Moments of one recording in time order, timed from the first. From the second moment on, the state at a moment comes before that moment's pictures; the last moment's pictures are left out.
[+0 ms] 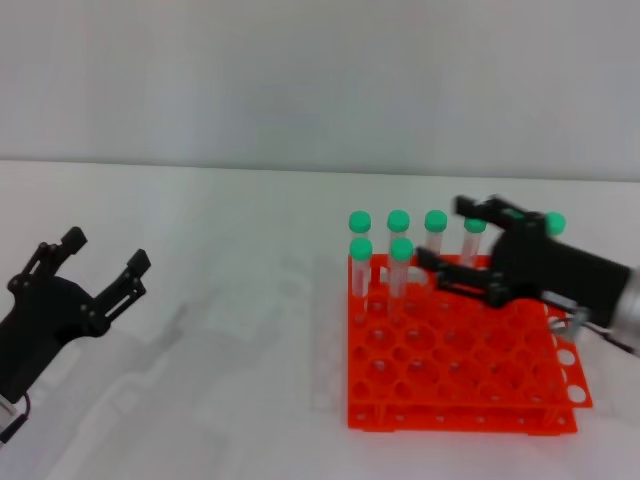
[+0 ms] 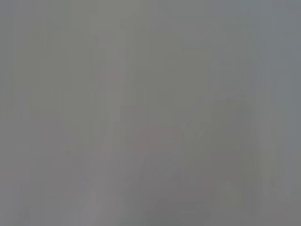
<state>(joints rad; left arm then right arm) -0.39 -2.08 2.84 -0.20 -1.10 1.51 -0.56 0.47 2.01 -1.55 -0.66 -0.89 -1.06 0.90</state>
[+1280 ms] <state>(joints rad) -0.40 -2.08 2.84 -0.17 -1.32 1.52 -0.50 0.22 2.00 -0.83 -0.20 -0.88 -1.55 0.51</state>
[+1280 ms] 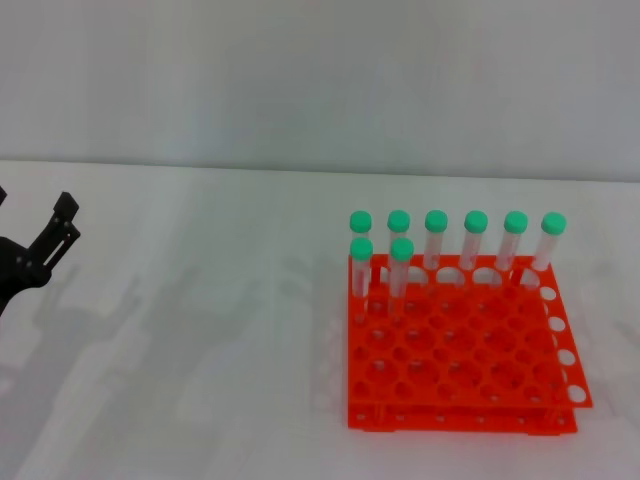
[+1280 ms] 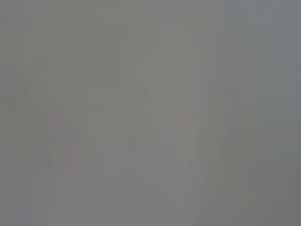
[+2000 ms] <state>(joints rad) -0.40 -2.08 2.84 -0.15 -1.35 1.52 -0.48 0.24 2.01 -0.82 -0.17 -0.85 -1.53 0.48</state>
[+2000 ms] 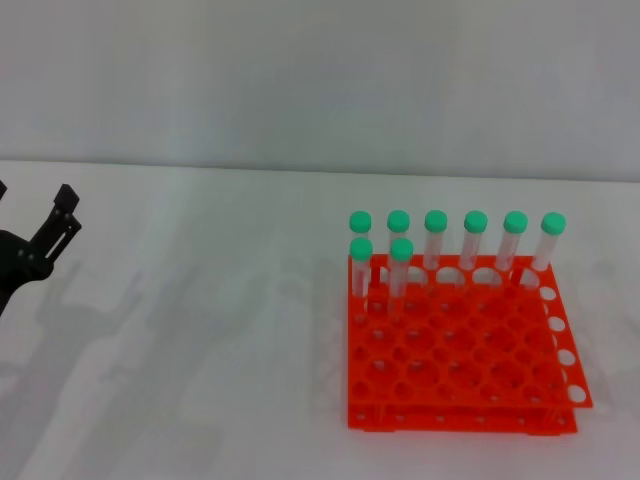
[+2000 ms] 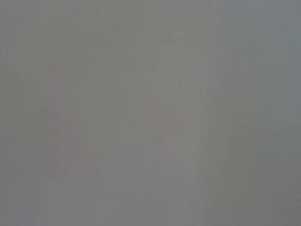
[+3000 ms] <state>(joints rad) -0.39 -2.08 2.84 -0.09 -1.35 1.54 -0.47 0.25 2.01 -0.82 -0.14 -0.85 -1.54 0.48</state>
